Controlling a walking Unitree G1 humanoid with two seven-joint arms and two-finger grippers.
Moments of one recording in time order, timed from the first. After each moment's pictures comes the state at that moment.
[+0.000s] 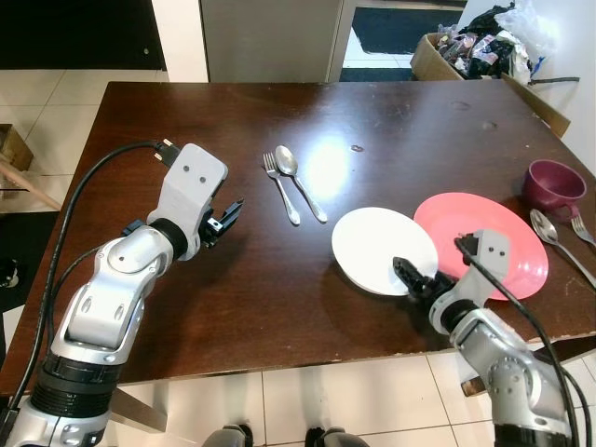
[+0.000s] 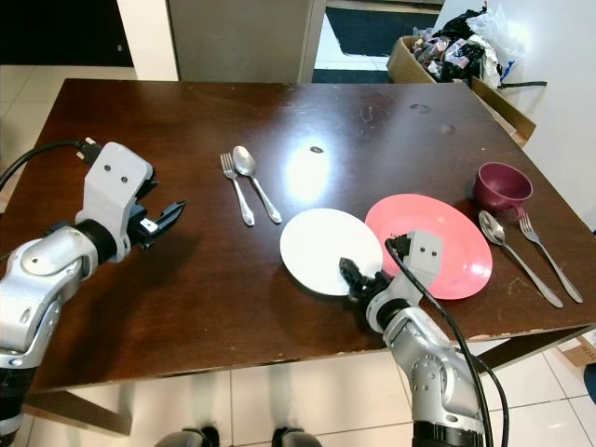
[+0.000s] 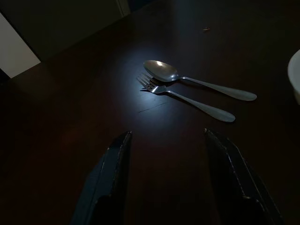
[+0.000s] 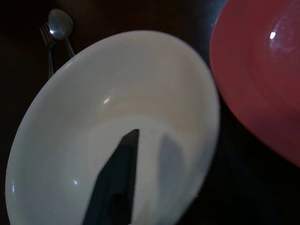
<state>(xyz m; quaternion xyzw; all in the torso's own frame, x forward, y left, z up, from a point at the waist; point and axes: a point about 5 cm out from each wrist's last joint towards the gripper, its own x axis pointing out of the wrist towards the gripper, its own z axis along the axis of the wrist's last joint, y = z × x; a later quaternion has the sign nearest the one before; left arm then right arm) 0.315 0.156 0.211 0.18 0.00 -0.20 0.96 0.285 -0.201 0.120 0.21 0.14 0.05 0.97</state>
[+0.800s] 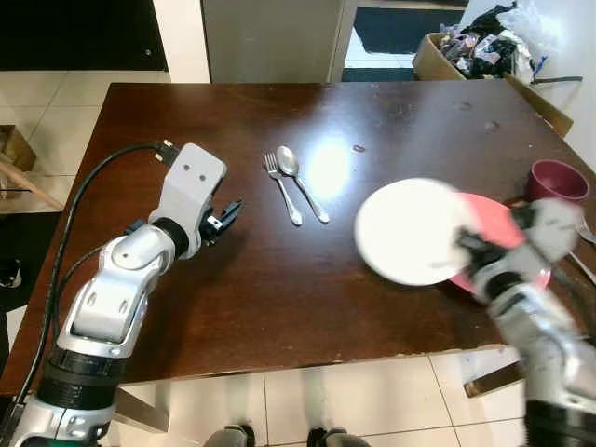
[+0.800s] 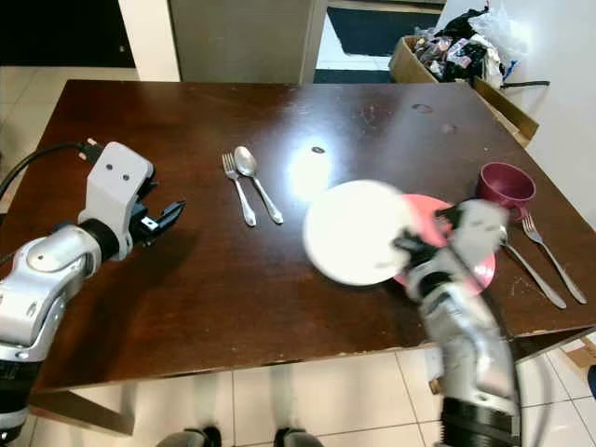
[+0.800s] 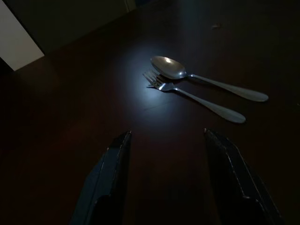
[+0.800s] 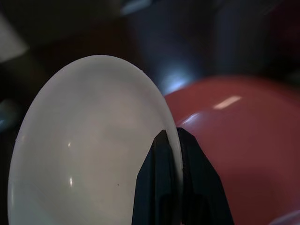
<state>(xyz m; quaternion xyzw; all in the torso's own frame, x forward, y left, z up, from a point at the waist) 0.323 0.157 0.209 0.17 0.01 -0.19 0.97 0.288 -0.278 0.176 0.14 0.00 -0.12 0.98</state>
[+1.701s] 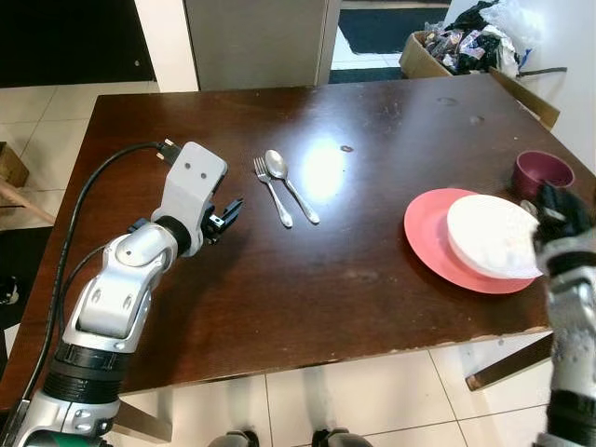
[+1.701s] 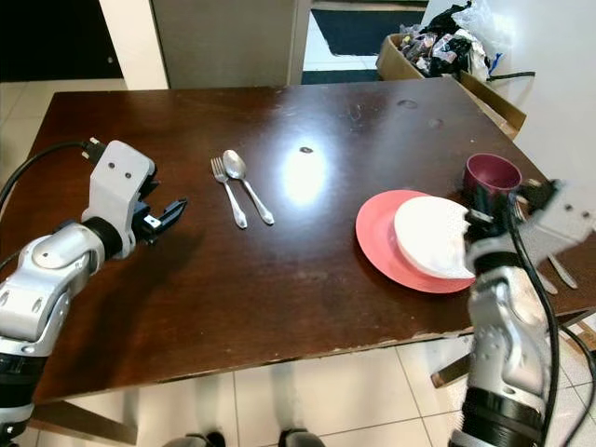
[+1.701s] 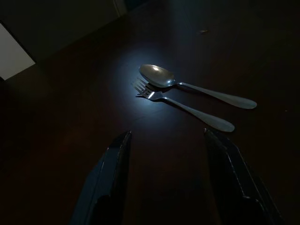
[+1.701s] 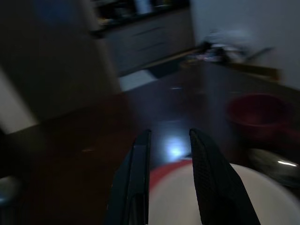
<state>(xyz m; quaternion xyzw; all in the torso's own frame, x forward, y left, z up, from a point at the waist) 0.327 0.157 0.204 0.17 0.02 -0.19 0.97 0.300 -0.267 0.211 0.14 -0.14 -0.06 0.98</state>
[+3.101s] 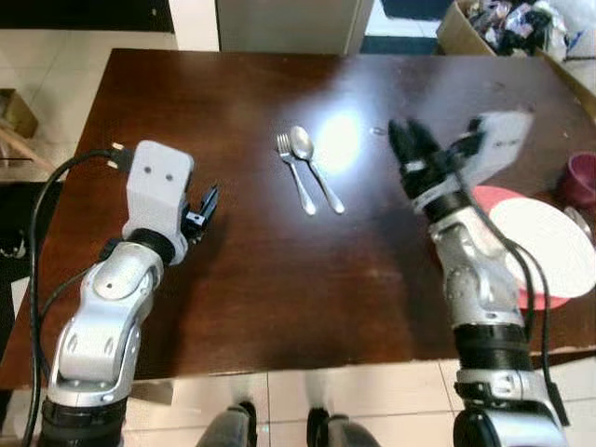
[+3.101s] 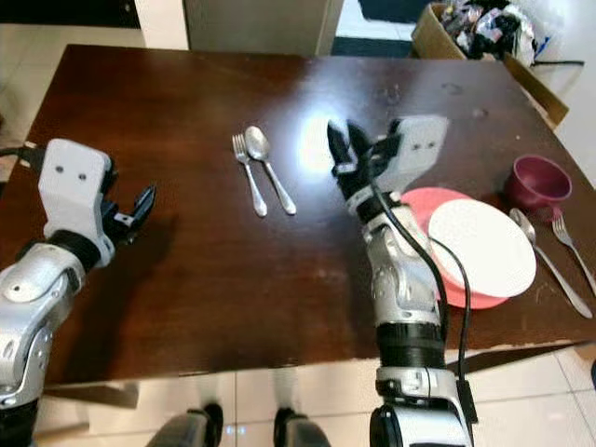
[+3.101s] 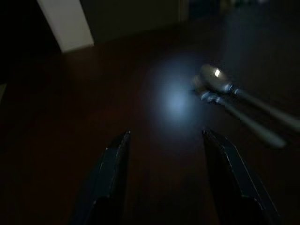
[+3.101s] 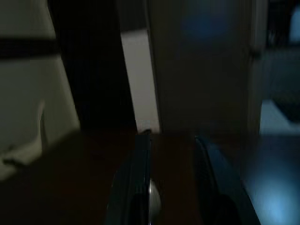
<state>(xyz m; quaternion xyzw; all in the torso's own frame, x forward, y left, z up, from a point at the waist) 0.289 0.164 0.227 0.10 -0.06 -0.08 0.99 0.335 -0.157 0.261 0.09 -0.28 0.18 0.94</state>
